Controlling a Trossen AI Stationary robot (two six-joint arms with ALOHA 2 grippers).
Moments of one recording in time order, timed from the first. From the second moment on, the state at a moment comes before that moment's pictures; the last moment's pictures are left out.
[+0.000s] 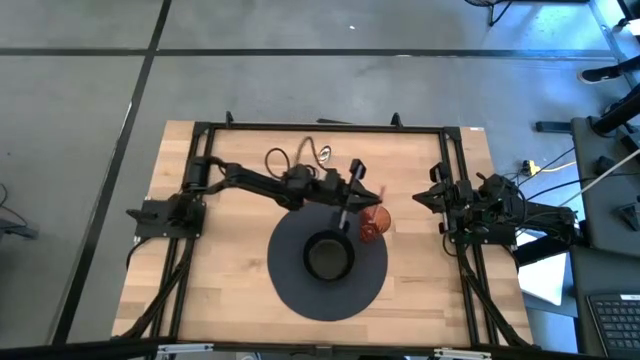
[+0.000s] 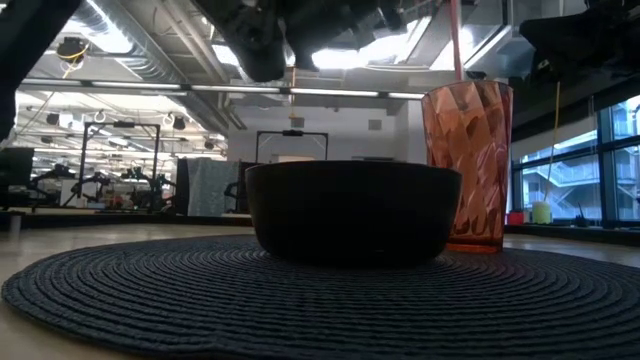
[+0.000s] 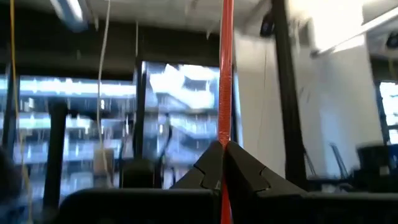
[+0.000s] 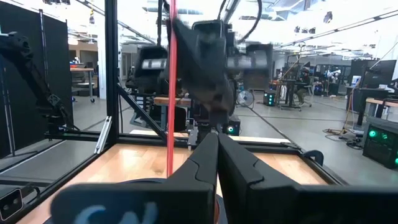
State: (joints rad) left arm 0.05 2.06 1.31 1.32 0.32 -0.14; right arm -0.11 0.01 0.12 0.08 -0.15 -0.03
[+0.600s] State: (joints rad) left arm 0.05 2.15 1.35 1.18 0.26 -0.03; right arm -0.11 0.01 0.12 0.08 -0.16 -0.01
